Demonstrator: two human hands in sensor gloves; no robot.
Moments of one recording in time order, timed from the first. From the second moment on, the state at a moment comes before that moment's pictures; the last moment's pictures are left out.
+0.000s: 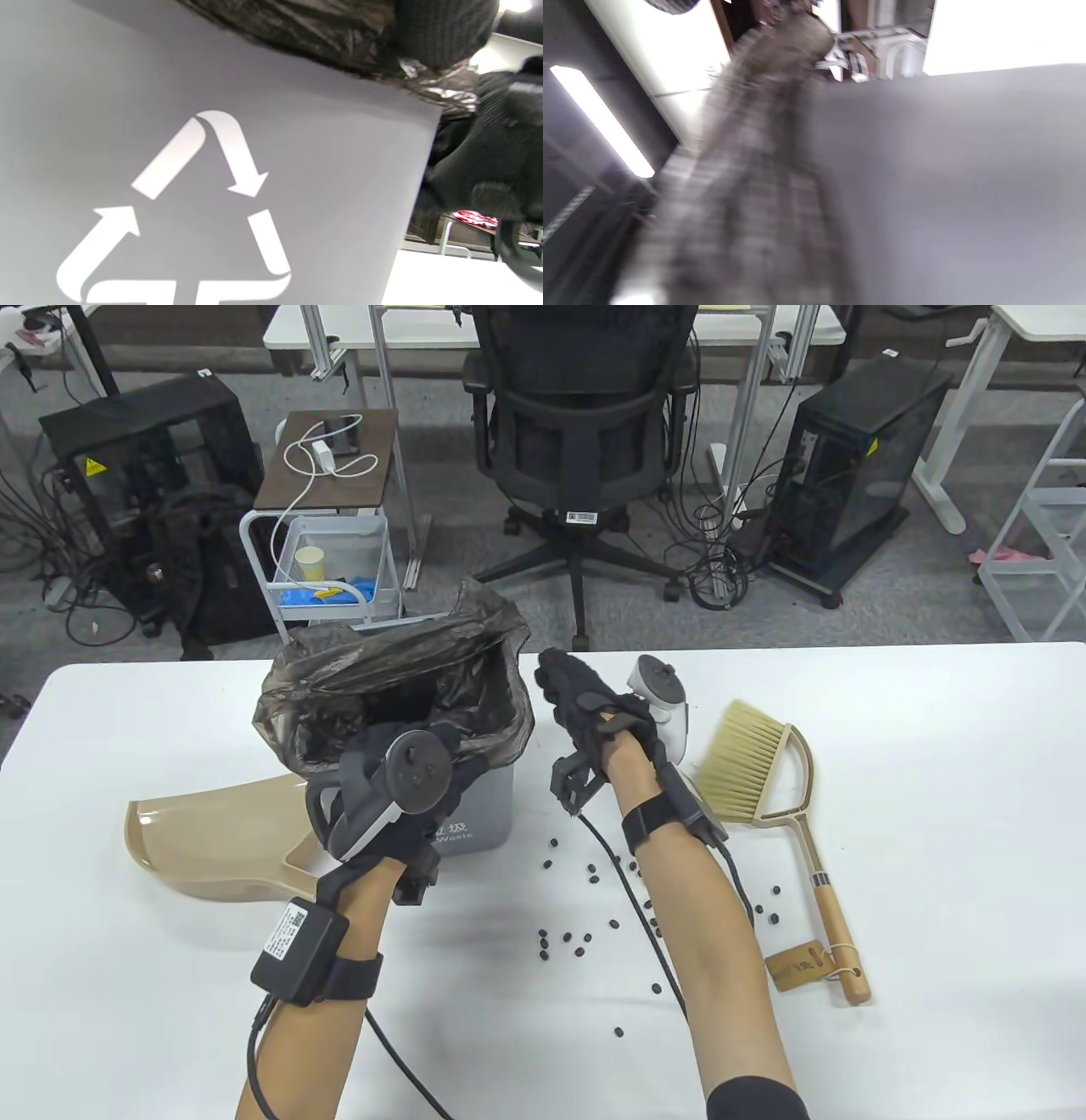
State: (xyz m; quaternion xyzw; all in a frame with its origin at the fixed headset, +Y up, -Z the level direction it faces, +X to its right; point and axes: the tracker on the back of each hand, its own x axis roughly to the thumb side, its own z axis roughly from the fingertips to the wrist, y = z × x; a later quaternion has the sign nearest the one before) left_hand -0.176 -0.594 -0.409 0.10 -0.05 0.11 0.99; right_hand 0.073 -0.665 -0.551 0.12 0.15 0.62 0.76
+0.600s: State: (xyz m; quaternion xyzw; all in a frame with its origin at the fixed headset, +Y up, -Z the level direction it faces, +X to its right) left_hand -0.176 -0.591 -0.408 0.11 -0.05 0.10 0.99; right_hand 0.005 -0.566 -0.567 0.27 0.19 0.77 0.55
